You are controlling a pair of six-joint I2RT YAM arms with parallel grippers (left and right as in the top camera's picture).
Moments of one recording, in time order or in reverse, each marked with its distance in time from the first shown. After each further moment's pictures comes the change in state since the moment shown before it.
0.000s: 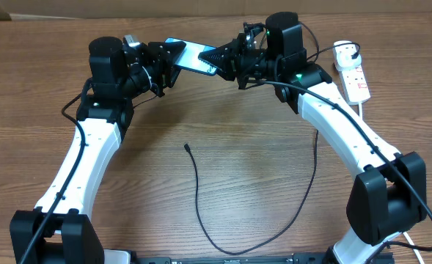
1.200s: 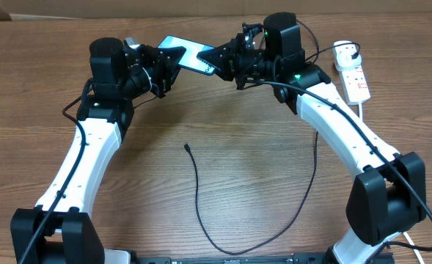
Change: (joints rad) left arm 0.002 0.006 -0.005 -0.003 0.006 -0.026; right arm 0.008 0.000 0.000 0.000 0.013 0.021
